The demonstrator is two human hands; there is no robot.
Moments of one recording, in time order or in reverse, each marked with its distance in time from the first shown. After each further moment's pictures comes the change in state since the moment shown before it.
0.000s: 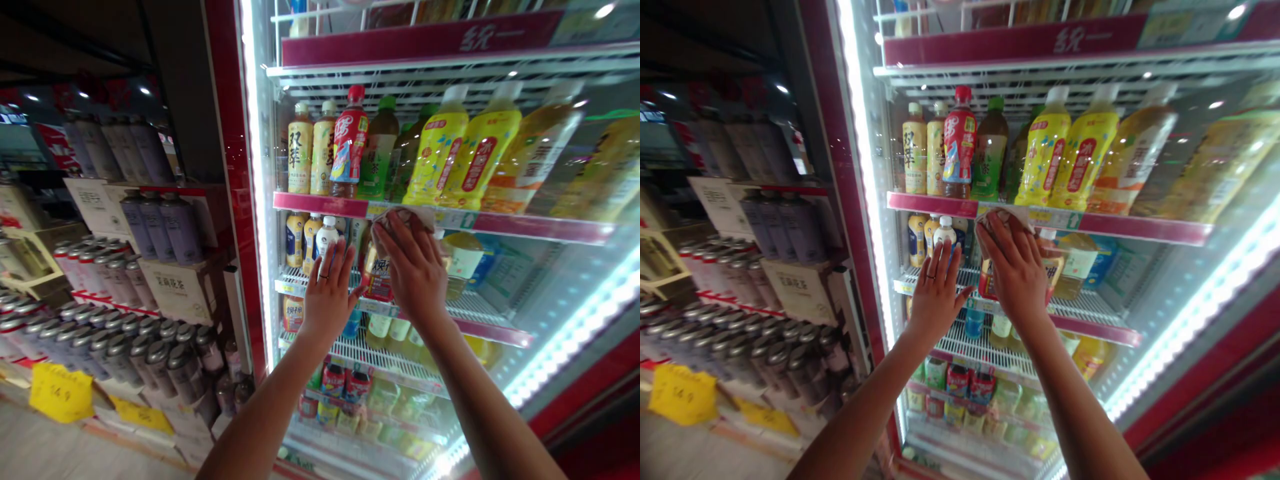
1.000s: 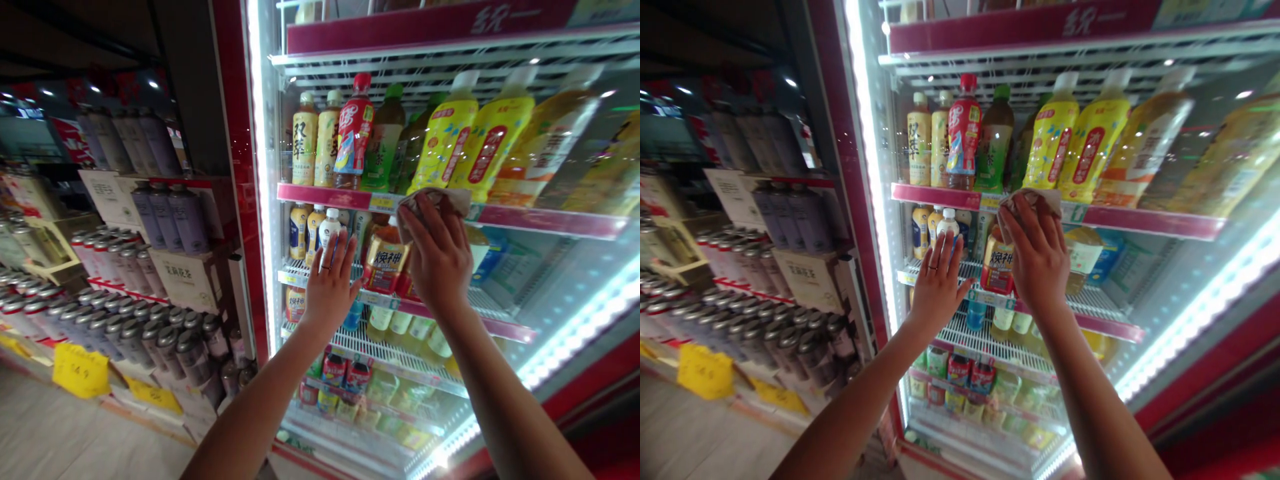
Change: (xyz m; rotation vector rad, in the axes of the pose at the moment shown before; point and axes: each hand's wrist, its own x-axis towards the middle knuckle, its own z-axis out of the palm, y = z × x) left_hand 0.001 0.003 -0.011 -0.062 -0.085 -0.014; right_hand 0.002 0.025 -0.013 0.040 0.060 0.034
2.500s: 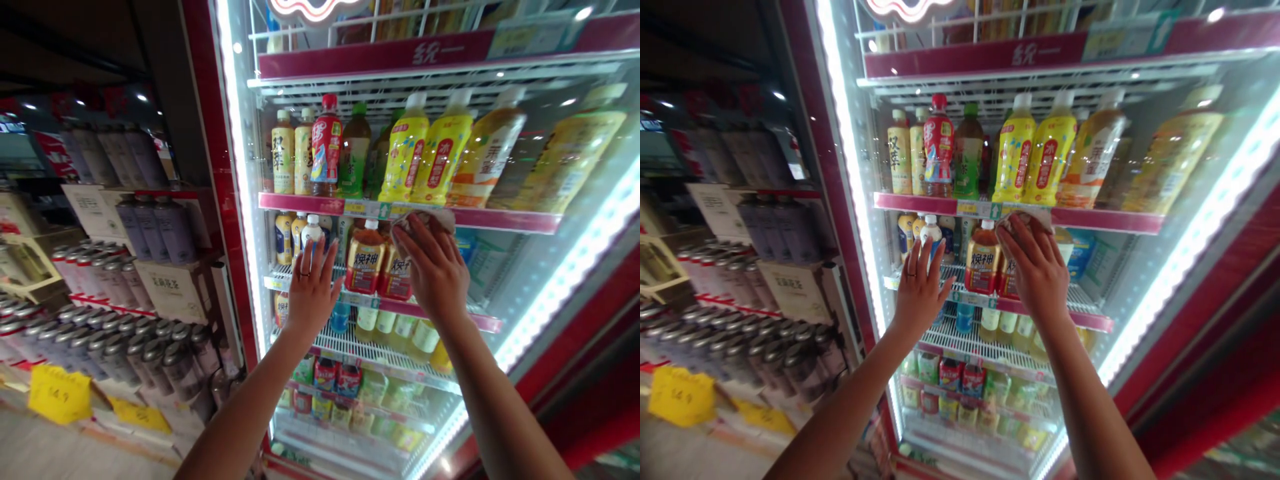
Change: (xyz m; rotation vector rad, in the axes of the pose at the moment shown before) left_hand -0.002 0.010 0.000 0.077 0.195 0.008; right_hand -0.030 0.028 -0.028 -0.081 -0.015 -0.034
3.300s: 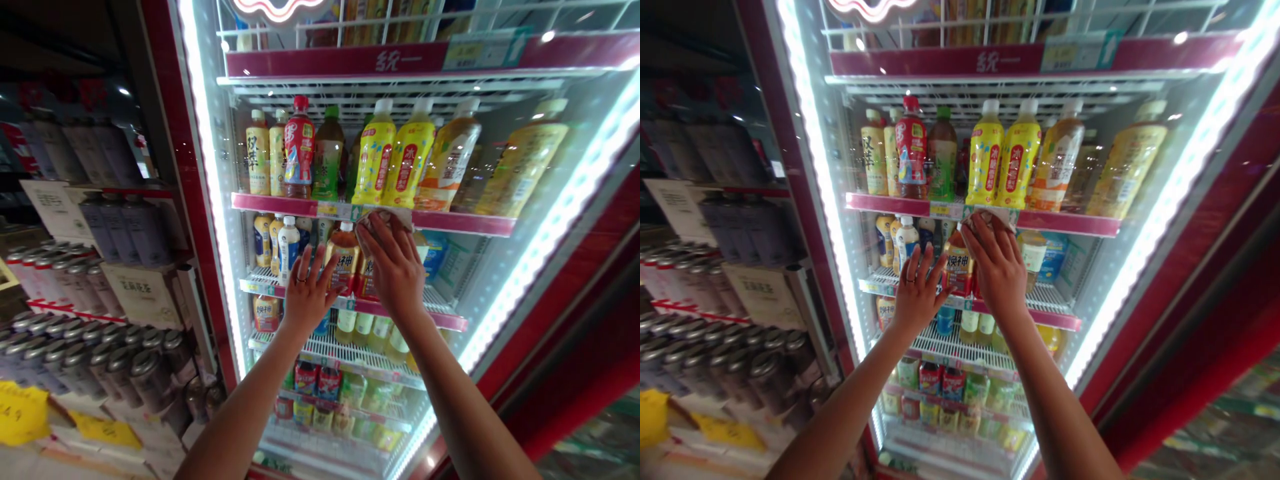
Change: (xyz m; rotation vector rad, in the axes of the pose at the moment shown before) left_hand -0.004 0.030 0.050 -0.029 0.112 0.095; right_hand 0.004 -0.002 0.004 0.055 -0.015 0.025
